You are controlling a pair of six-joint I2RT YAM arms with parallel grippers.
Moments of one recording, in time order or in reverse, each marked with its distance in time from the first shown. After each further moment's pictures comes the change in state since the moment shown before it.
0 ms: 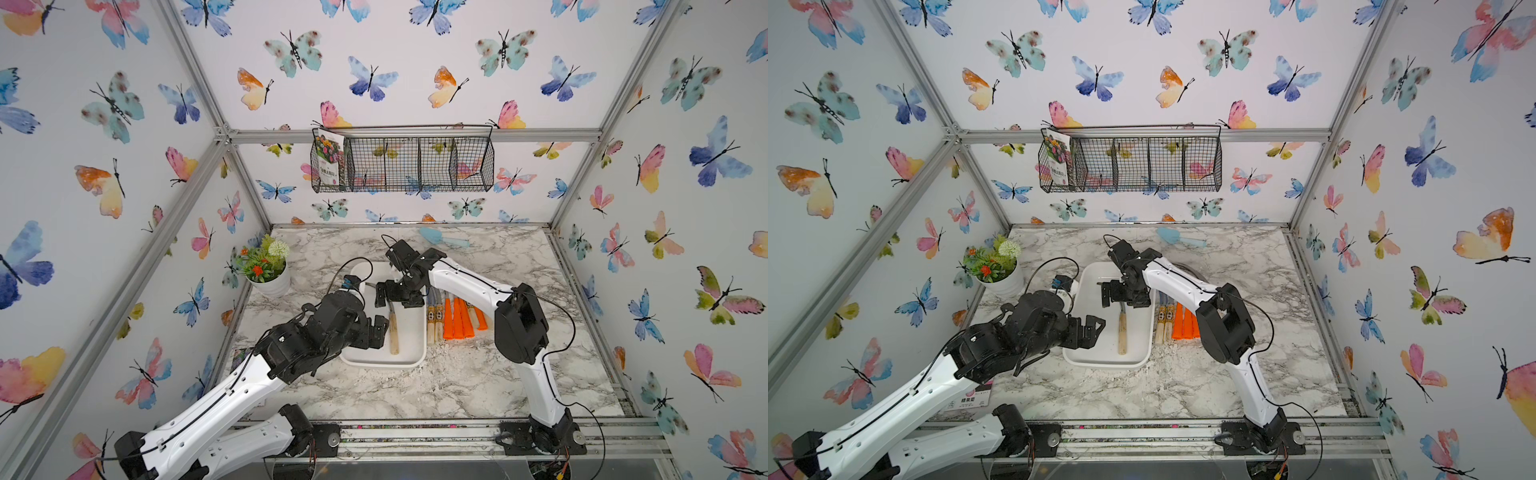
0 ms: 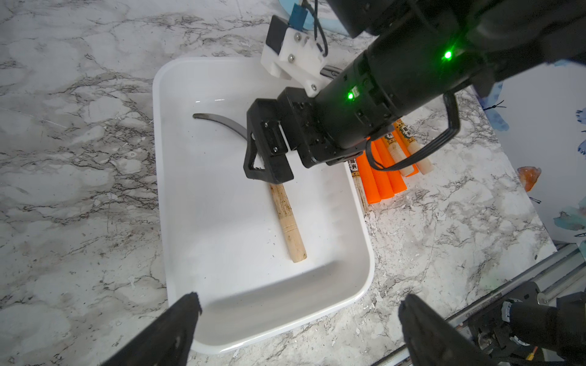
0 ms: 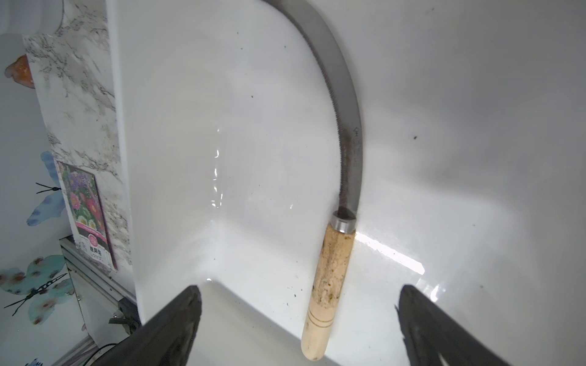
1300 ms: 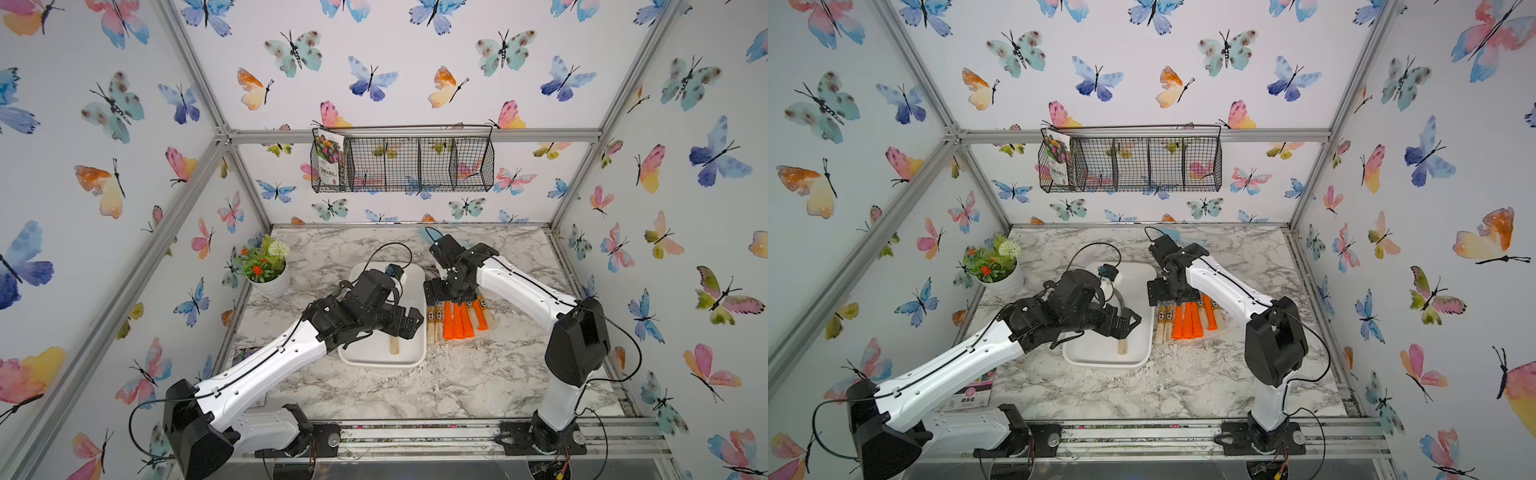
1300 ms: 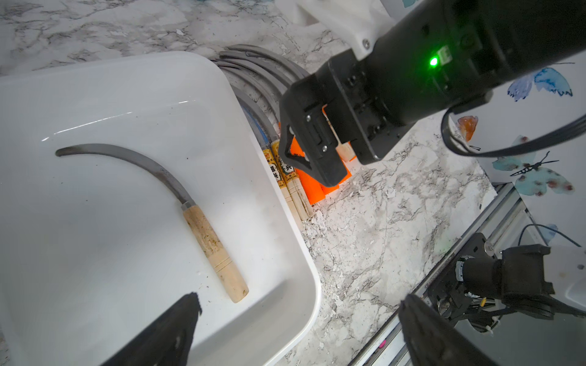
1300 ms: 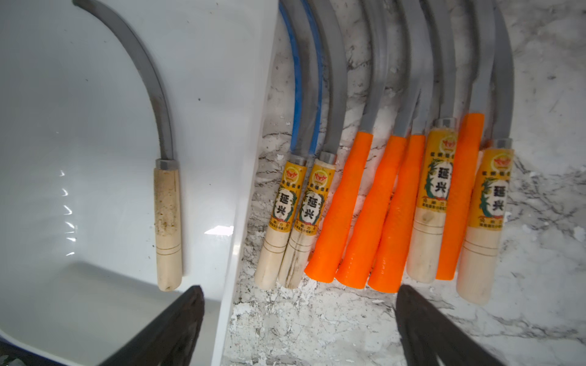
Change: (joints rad) left arm 0.000 0.294 0.114 0.184 0.267 0.135; right arm -0.145 -0.359 -0.349 -0.124 0.281 -0.153
